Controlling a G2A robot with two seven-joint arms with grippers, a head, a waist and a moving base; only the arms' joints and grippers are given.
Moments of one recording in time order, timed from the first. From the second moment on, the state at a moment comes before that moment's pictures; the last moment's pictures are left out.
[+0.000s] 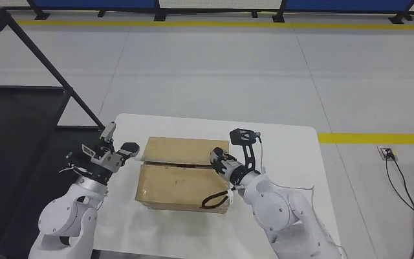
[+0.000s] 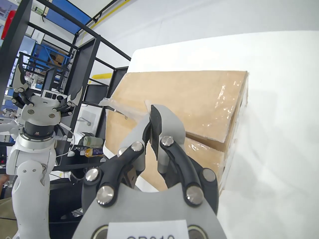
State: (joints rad) left arm 1.23 -1.18 -1.66 -1.78 -0.54 0.13 -0.33; right arm -0.95 -1.39 1.06 -1.86 -0.75 0.37 0.66
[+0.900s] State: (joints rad) left arm 1.12 -1.18 -1.57 -1.62 -0.45 0.17 -0.38; right arm -0.99 -1.38 1.11 -1.82 -0.79 0.09 0.56
